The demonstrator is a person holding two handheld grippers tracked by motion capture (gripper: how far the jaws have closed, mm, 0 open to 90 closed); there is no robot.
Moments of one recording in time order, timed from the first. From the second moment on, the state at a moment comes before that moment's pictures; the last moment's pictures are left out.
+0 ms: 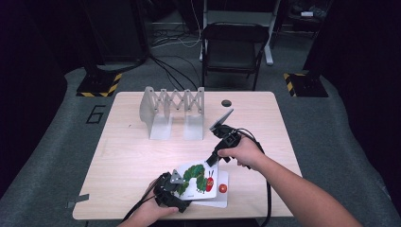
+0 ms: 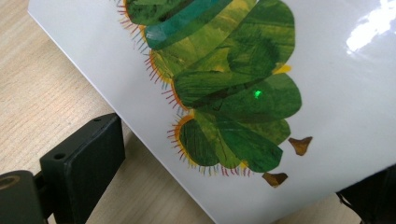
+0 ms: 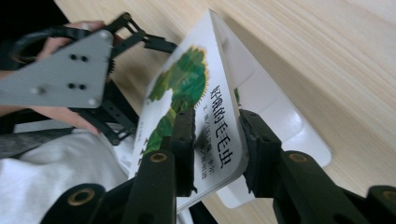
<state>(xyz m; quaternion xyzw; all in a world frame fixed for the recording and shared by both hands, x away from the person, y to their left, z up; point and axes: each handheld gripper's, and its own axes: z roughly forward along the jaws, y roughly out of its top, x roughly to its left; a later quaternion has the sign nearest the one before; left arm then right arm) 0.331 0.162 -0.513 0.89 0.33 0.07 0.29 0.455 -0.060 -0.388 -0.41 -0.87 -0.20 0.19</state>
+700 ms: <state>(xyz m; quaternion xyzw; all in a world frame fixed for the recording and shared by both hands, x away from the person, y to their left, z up) 0.328 0.164 -0.514 0.90 0.32 0.08 0.30 0.458 -0.057 -0.373 -0.43 -0.85 -0.20 0.24</state>
